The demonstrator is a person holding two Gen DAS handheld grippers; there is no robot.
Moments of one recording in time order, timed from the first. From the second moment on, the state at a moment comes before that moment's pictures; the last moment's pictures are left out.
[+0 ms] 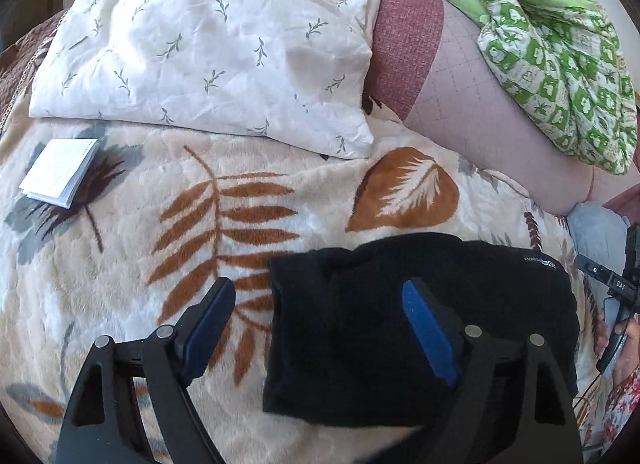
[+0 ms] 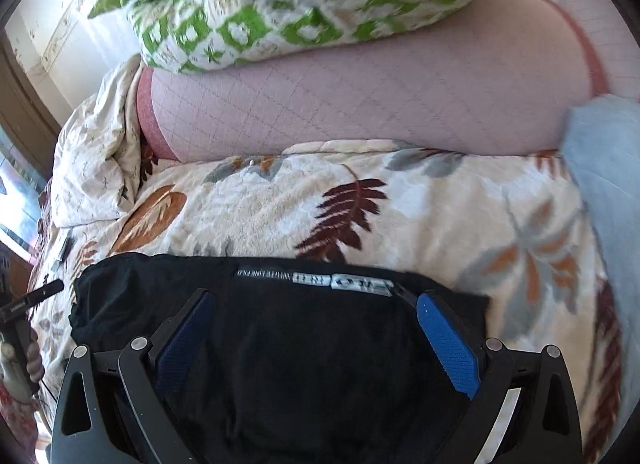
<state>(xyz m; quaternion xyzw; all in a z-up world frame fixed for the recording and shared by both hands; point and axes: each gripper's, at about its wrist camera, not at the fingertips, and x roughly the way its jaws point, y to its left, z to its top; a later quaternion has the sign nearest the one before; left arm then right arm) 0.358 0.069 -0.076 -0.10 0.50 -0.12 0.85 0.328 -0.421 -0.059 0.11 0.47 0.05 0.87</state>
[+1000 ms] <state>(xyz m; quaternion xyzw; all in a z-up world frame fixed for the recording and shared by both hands) 0.364 0.001 -0.074 0.03 0.47 -0.16 0.87 0.357 -0.393 -0.109 0.00 0.52 0.15 0.84</state>
